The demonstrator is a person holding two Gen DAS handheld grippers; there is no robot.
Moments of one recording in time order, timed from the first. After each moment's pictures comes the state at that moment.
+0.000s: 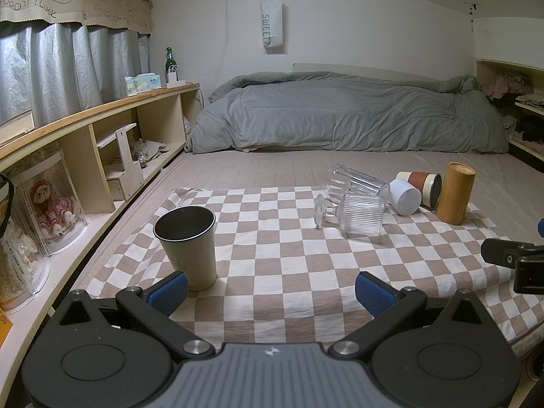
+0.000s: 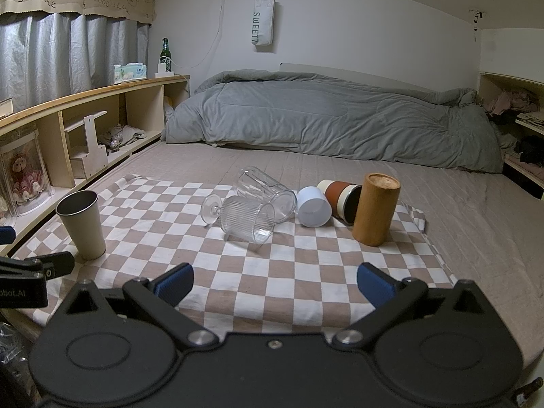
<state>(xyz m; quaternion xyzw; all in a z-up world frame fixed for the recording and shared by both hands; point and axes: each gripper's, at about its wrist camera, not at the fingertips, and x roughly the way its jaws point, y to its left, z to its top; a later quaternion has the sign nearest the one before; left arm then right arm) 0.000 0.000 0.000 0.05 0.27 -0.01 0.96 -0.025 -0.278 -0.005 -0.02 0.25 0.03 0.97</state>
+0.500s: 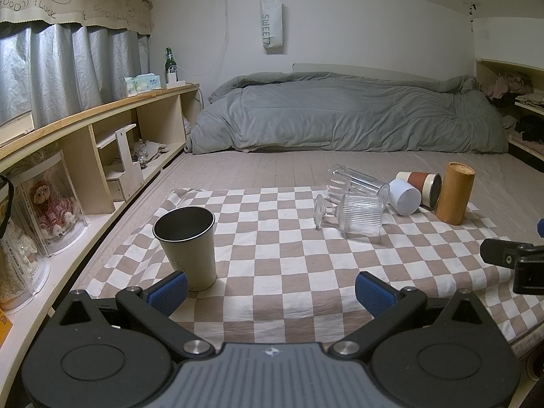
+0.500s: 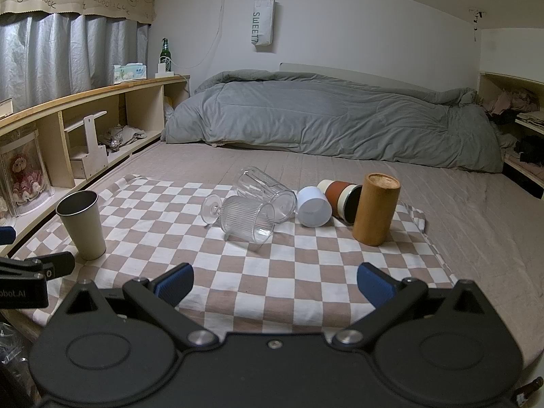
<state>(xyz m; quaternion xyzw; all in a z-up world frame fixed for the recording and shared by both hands) 0.000 0.000 0.000 0.04 0.27 -0.01 0.96 -0.025 -0.277 -0.004 -0.02 0.25 0.03 0.97</state>
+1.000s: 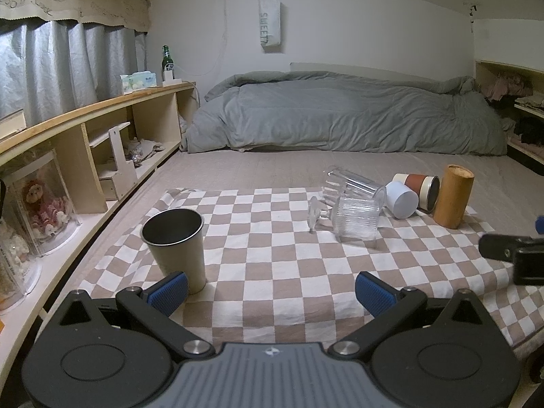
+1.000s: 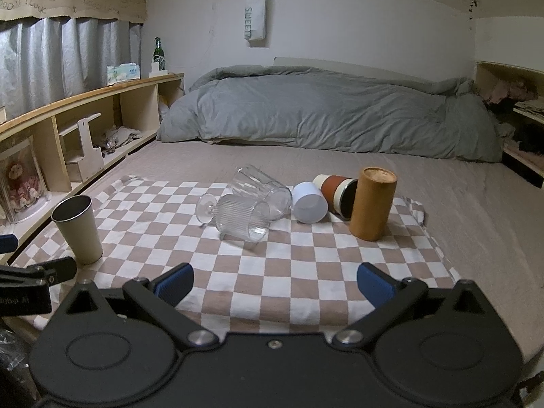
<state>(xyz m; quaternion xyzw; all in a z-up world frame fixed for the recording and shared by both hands) 0.011 -0.008 0.000 0.04 0.27 -0.02 0.96 -0.012 -0.286 0.000 -0.02 0.26 0.03 0.97</state>
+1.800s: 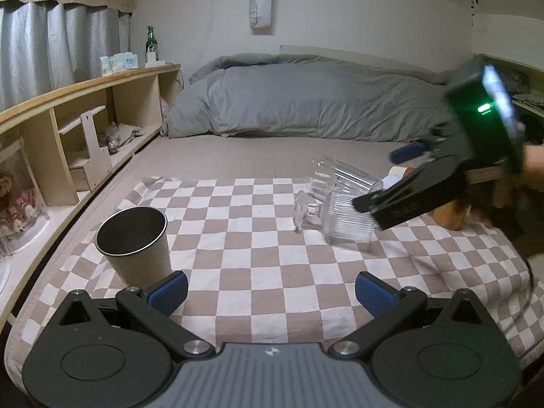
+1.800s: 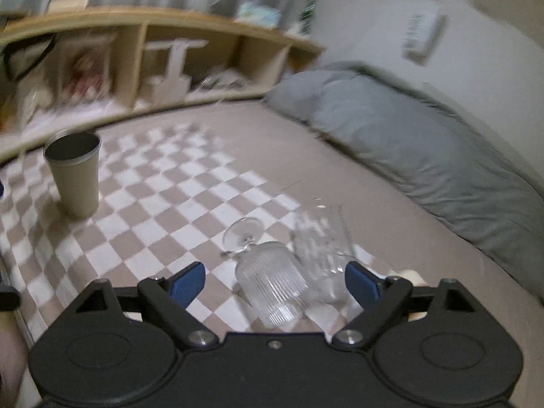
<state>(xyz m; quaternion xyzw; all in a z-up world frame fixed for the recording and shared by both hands) 0.073 -0.017 -0.022 0.02 0.30 -0.04 0.95 0.188 -0.239 -0.019 -0.25 0.27 0.25 0.89</state>
